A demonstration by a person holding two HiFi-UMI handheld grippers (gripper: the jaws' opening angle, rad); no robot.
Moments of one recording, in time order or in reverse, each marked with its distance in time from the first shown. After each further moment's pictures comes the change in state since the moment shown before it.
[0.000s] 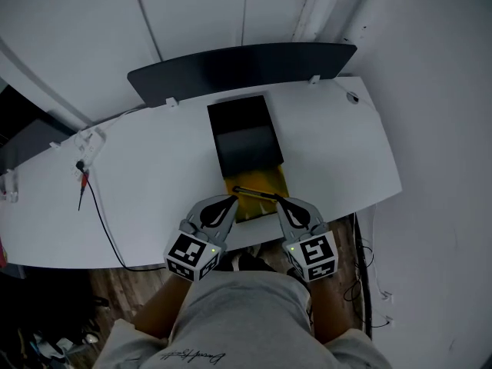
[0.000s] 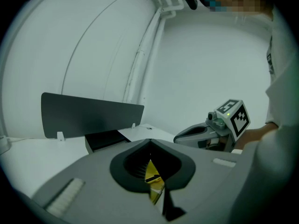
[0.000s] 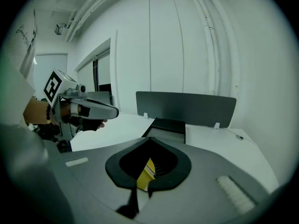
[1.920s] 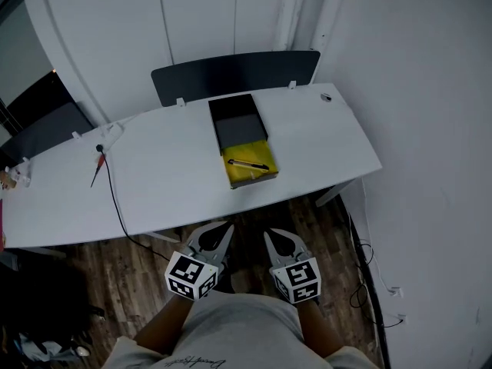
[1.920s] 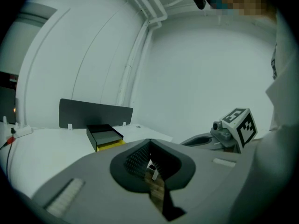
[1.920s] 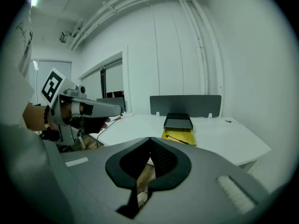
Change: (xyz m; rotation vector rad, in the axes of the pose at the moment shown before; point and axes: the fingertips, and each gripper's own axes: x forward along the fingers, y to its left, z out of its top) left arm -0.165 -0.168 -0.076 0.028 -0.069 0.024; right arm -0.179 0.150 -0.108 0.065 -0.100 -0.027
